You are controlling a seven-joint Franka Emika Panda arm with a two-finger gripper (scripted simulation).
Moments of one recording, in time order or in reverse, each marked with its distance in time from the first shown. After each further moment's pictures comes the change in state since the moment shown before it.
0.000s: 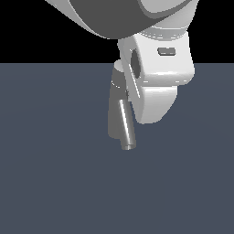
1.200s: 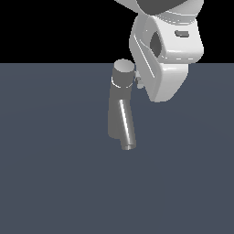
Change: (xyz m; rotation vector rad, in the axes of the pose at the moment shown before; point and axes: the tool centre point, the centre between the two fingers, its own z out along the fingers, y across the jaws) arm 0.034 -0.043 0.003 -0.007 -0.035 -0.039
